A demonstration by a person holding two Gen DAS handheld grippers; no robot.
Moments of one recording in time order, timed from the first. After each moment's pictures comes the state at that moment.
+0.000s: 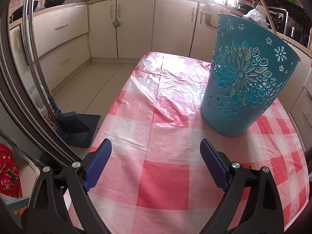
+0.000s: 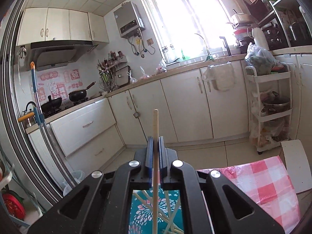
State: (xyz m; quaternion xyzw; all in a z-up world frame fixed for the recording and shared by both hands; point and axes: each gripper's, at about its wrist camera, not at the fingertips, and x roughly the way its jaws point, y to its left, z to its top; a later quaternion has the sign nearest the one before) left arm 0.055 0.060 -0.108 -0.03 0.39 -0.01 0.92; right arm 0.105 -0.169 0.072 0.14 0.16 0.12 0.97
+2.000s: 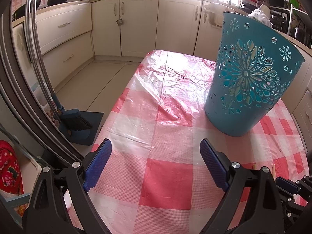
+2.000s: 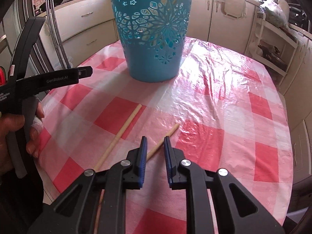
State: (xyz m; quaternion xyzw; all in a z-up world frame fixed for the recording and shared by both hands) left arm 0.055 0.061 -0.110 -0.03 0.40 0.00 0.92; right arm -0.029 -0.163 -0.092 -0.04 0.45 0.13 0.88
